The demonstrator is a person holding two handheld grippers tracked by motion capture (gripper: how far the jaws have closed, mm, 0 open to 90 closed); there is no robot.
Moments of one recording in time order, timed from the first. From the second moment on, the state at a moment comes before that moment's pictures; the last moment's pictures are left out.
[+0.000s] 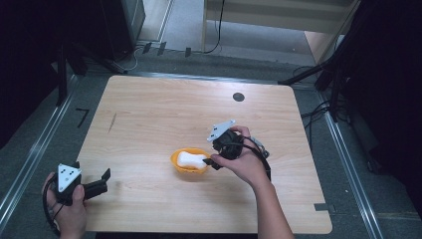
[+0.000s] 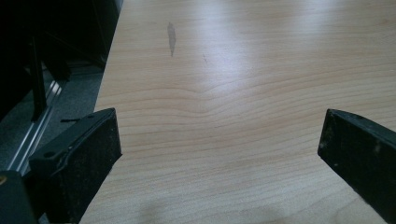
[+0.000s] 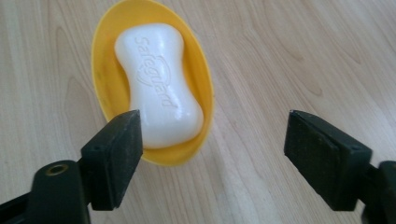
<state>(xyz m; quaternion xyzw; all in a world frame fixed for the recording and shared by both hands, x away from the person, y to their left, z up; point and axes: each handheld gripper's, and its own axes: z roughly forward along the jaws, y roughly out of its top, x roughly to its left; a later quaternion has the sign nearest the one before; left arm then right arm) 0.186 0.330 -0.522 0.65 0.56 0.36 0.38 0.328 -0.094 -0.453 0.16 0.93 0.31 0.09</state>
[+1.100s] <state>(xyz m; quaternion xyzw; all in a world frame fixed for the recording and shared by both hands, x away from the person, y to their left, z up) 0.186 0.330 -0.522 0.65 0.55 0.36 0.38 0.307 -0.167 -0.485 0.27 0.90 0.34 0.11</state>
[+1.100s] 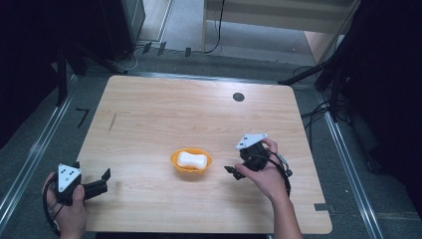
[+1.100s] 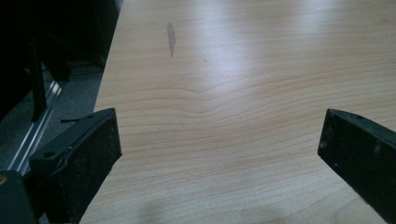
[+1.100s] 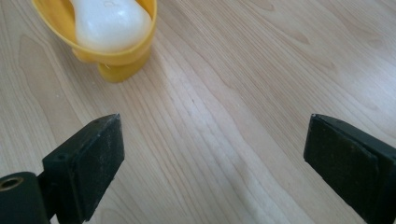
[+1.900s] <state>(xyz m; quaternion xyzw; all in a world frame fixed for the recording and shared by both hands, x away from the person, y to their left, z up) 0.185 0.329 -0.522 0.65 0.55 0.36 0.38 0.278 -0.228 -0.516 0.34 0.85 0.38 0.13</state>
